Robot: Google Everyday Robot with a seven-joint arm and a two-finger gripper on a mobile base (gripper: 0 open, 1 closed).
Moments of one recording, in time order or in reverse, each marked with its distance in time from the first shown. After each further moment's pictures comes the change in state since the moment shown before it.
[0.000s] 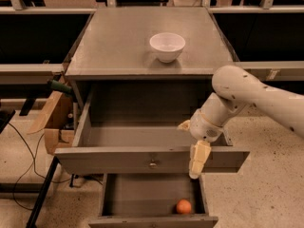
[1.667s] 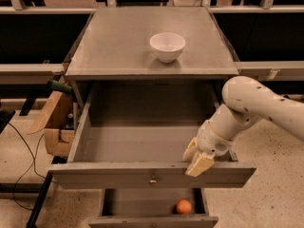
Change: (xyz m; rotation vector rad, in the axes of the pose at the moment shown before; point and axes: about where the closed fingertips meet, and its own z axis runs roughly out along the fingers) arm 0.017 0.042 0.001 0.010 -0.004 0.057
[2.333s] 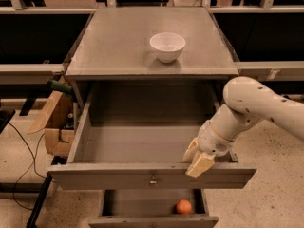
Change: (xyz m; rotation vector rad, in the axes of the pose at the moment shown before) arm 0.002 0.001 -0.001 0.009 0.002 0.017
